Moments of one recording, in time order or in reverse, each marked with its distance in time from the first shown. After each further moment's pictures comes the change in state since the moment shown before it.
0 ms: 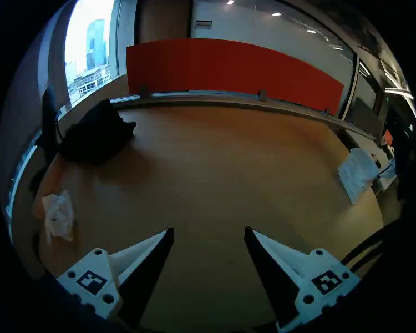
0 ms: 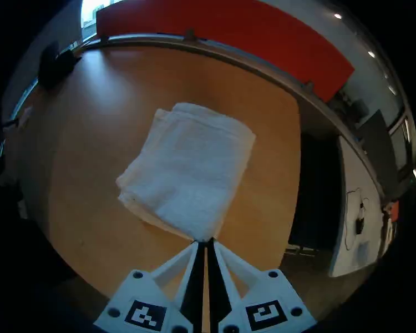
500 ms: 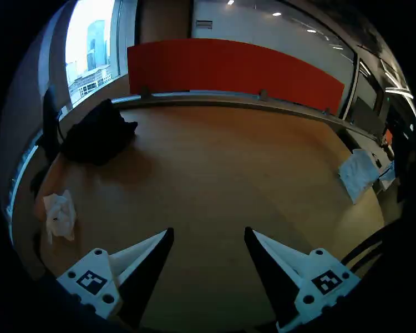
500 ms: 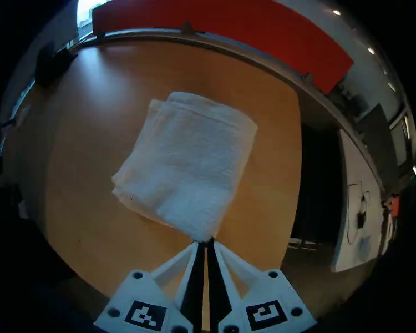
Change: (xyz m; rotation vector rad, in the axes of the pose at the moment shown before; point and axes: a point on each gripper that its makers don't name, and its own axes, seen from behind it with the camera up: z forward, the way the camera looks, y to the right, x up) left arm -0.001 -0.002 -0.002 0.007 0.000 -0.001; right arm -0.012 0.001 0.010 -0.009 -0.028 0.015
